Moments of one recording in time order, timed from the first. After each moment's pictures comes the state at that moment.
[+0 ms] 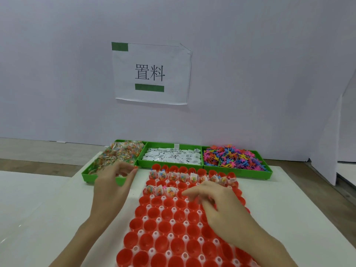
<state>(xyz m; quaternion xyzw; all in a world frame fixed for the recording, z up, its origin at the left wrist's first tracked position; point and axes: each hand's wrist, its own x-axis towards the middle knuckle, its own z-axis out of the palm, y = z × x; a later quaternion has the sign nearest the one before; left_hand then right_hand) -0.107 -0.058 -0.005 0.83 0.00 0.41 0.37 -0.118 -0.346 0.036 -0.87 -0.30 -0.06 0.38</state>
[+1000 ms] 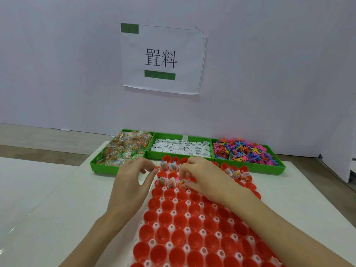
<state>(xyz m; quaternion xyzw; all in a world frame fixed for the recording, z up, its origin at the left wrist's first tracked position) -0.111 -0.066 -0.016 0.86 -0.04 0.37 0.34 -0.048 -0.282 0.036 -0.91 -0.39 -0.08 0.11</state>
